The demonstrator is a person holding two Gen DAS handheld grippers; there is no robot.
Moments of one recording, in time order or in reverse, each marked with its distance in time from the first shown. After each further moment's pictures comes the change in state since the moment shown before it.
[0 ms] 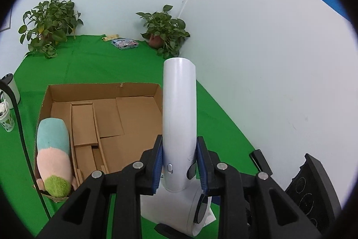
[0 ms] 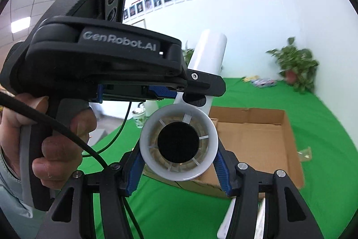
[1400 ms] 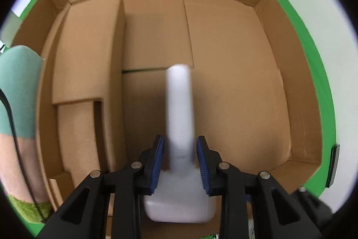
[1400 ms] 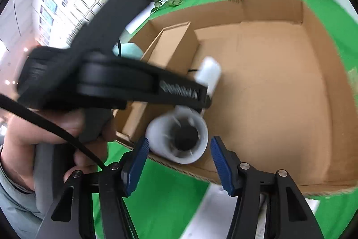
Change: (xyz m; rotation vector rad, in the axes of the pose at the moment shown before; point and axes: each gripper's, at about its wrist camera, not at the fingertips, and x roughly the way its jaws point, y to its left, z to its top) left arm 0.247 0.117 -0.054 -0.214 0.585 0.393; right arm 0.188 -0.141 -0.067 0.262 0.511 0.095
